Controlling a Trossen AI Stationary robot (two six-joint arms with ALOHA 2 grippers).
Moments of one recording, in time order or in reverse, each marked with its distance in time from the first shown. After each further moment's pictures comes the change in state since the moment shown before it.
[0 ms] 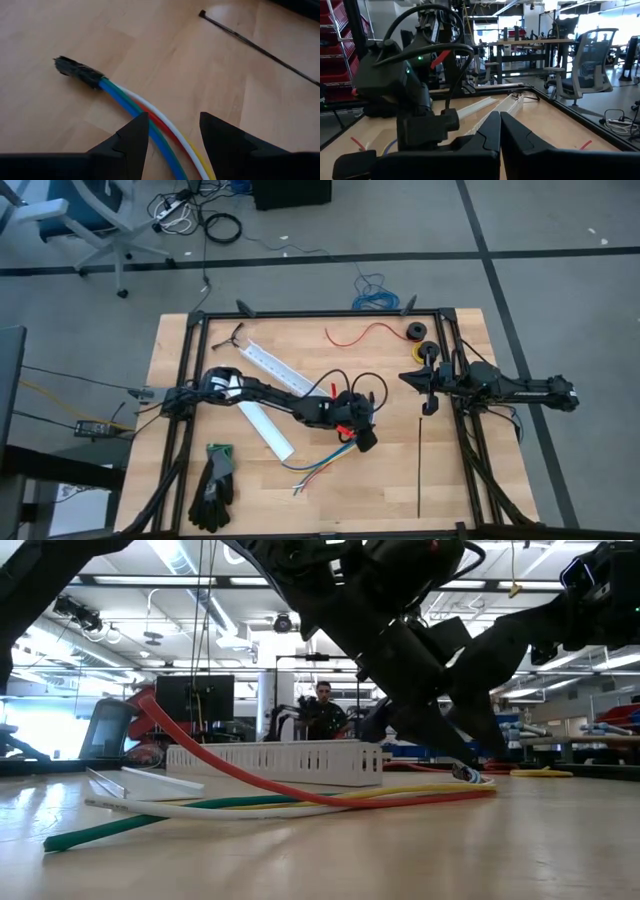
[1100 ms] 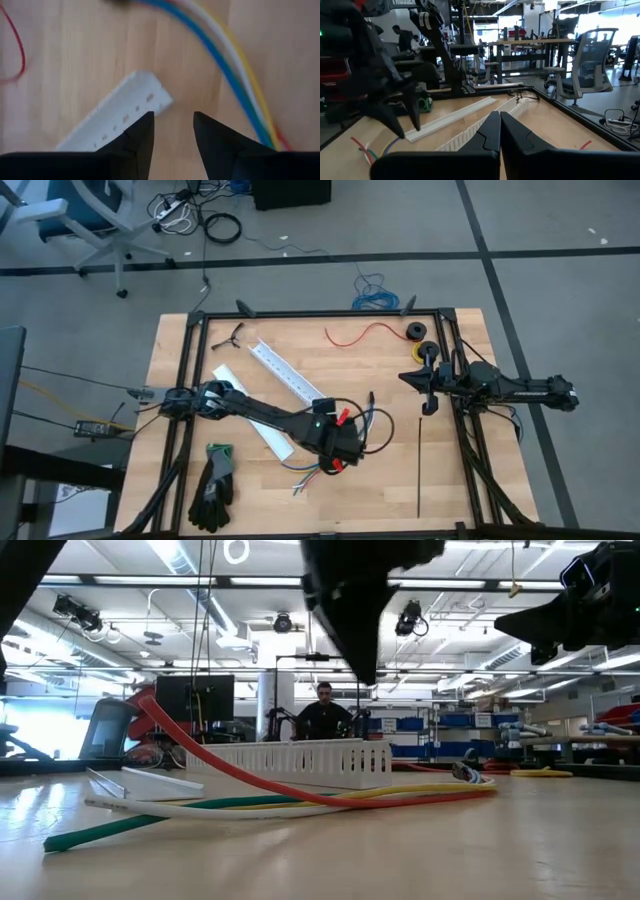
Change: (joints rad) left arm -0.174 -0.022 0.459 -1.150 -0.200 0.152; right arm 0.000 0.000 0.000 -0.001 0.000 0.000
